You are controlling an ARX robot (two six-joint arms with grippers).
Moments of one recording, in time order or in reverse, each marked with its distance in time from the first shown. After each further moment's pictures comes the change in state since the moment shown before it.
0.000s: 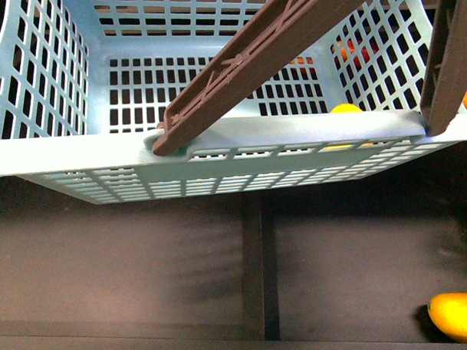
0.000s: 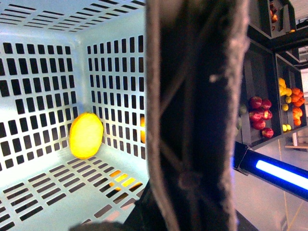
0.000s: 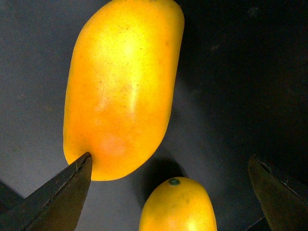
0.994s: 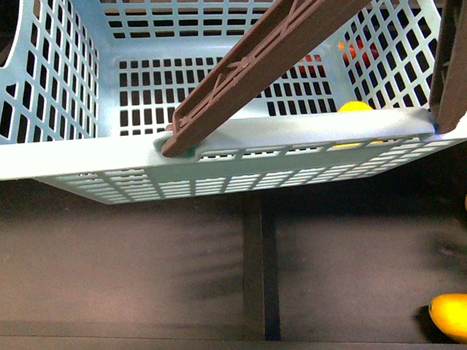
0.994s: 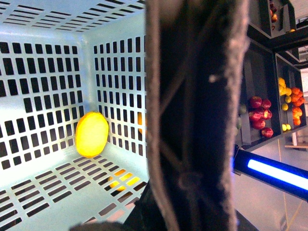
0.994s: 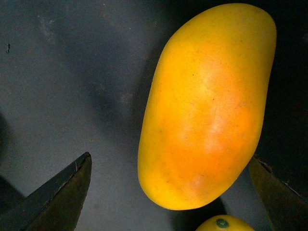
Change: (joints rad) left arm 0.000 0.000 0.000 0.000 0.003 0.000; right arm 0.025 0.018 -0.032 -0.023 -0.042 0.034
